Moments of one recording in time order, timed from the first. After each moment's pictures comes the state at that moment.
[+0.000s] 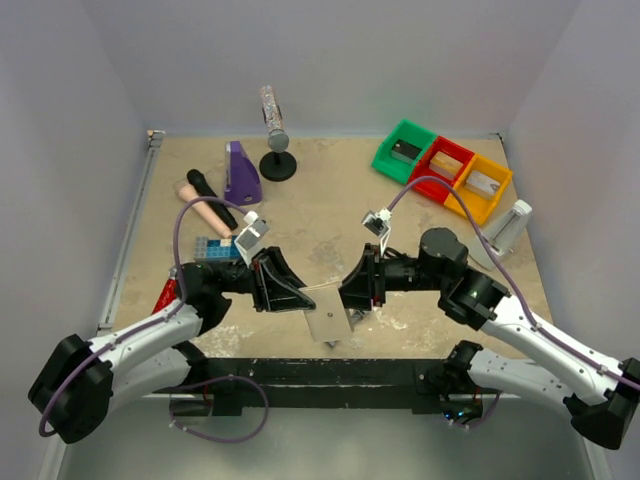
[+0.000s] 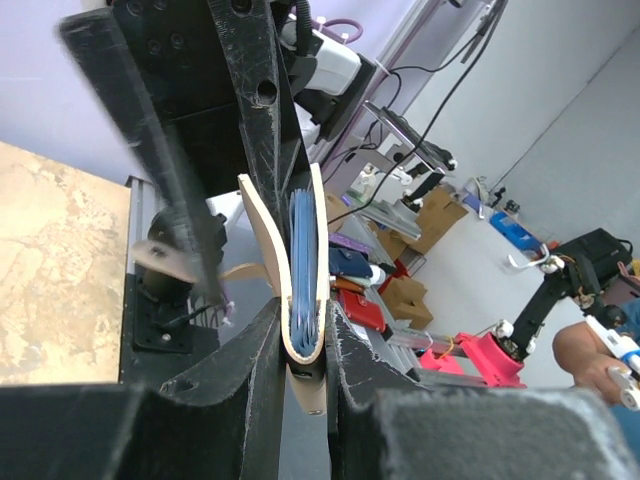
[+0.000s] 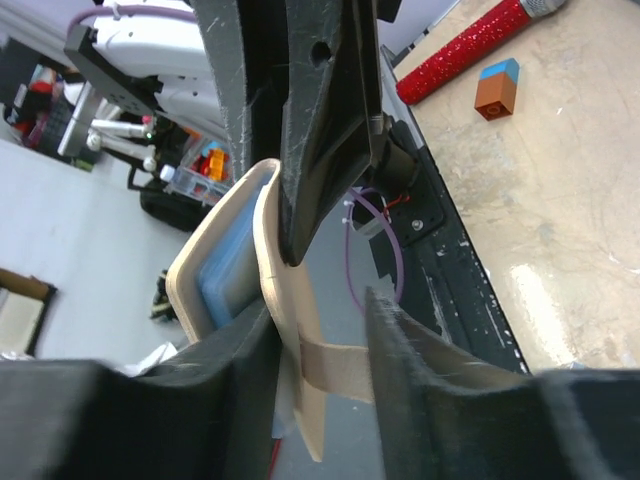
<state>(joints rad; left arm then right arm) -0.67 1.00 0.38 1.24 0.98 -1.17 0.84 0.84 0.79 -0.10 -0.65 0.75</state>
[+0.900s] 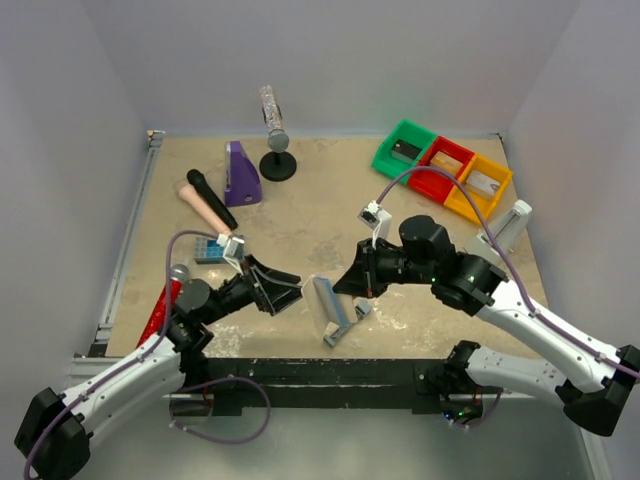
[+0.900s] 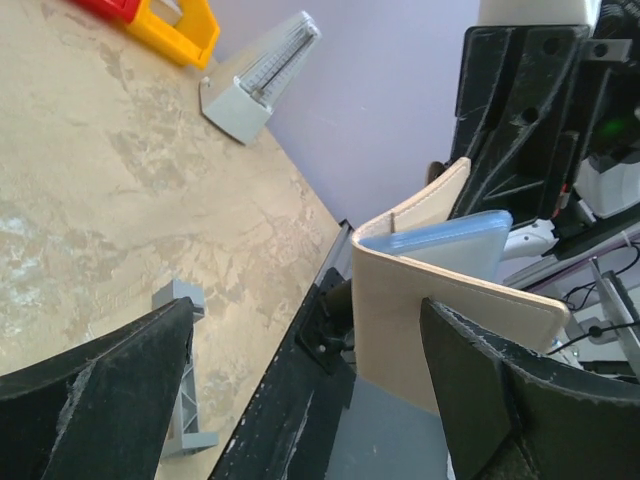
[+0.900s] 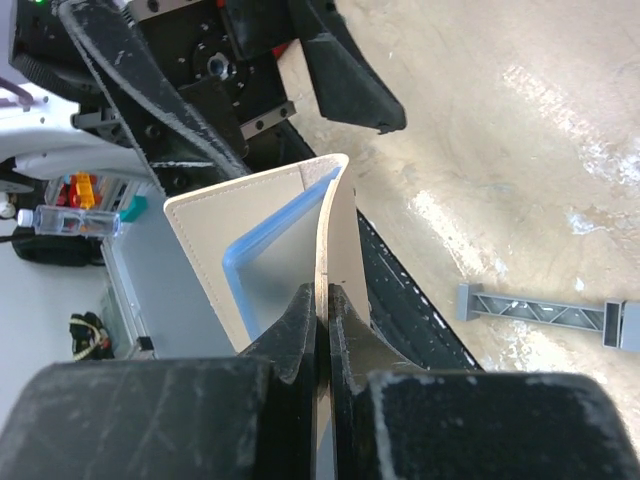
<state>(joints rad) -0.67 0.61 0.18 0.55 0.40 -0.92 0.86 0.96 0.99 -0.51 -0.39 0.62</state>
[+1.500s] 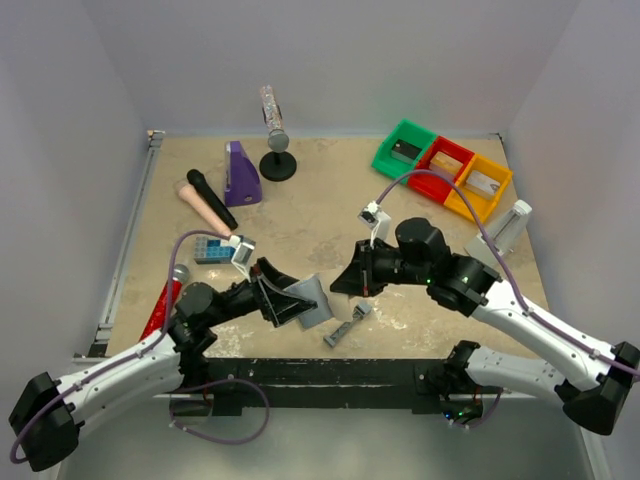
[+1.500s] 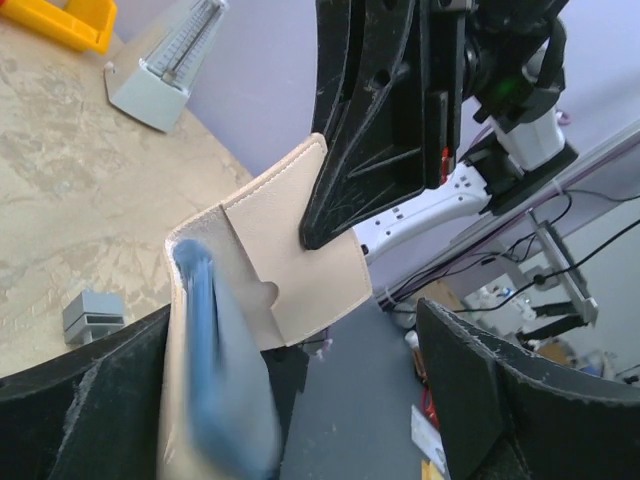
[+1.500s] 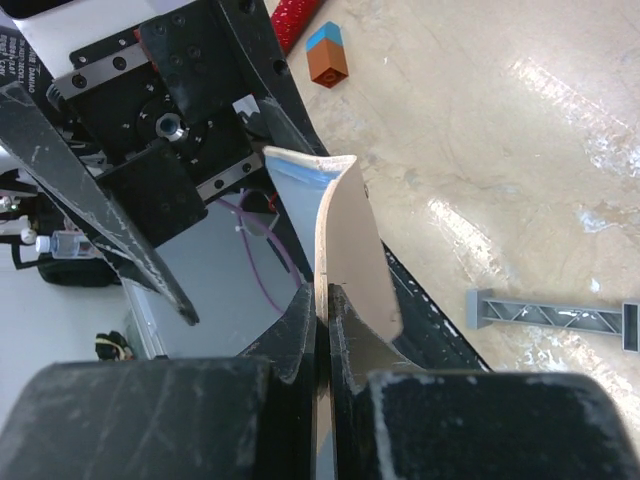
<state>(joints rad) -0.80 0.64 0.19 0.66 0.41 -0.95 0.86 0.97 0.94 -0.45 -0.35 0.69</state>
